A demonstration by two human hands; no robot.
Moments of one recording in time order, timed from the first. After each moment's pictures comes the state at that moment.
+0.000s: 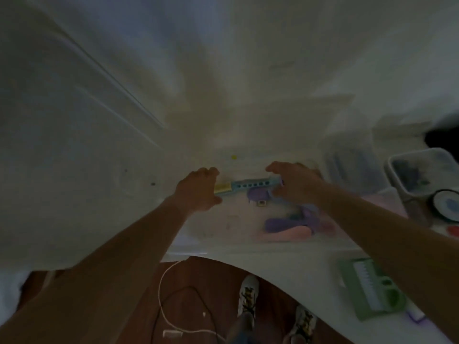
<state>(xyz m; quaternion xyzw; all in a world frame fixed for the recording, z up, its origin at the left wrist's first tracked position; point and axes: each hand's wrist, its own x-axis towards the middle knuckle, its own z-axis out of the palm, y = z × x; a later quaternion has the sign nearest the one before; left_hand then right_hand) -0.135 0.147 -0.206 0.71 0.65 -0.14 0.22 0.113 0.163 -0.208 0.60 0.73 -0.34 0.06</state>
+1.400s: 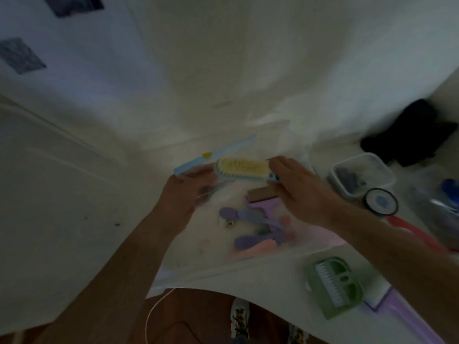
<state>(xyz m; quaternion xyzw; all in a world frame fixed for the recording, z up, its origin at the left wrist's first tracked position) -0.053 0.148 -0.126 0.37 0.56 0.38 0.64 0.189 0.114 -0.129 0.51 0.82 -0.14 -0.24</state>
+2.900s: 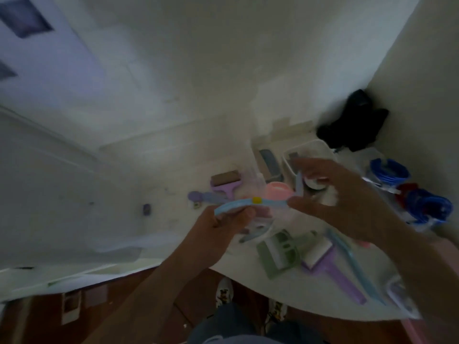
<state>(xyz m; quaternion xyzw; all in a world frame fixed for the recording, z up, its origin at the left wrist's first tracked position) 0.093 -0.019 -0.078 0.55 0.45 0.29 0.64 0.342 -0.030 -0.051 0.63 0.64 -0.32 -0.30</state>
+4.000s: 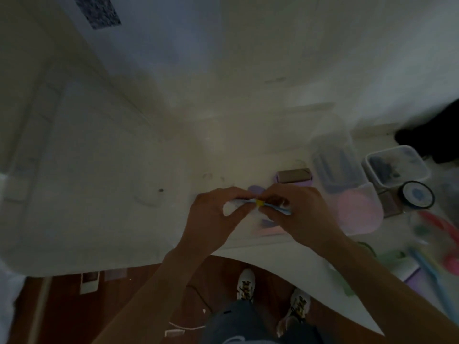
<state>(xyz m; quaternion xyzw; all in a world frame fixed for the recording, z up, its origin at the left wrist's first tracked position) -0.114 0.060 -0.137 0.71 0.55 0.30 0.33 0.091 0.058 -0.129 0.55 0.75 -0.27 -0.25</state>
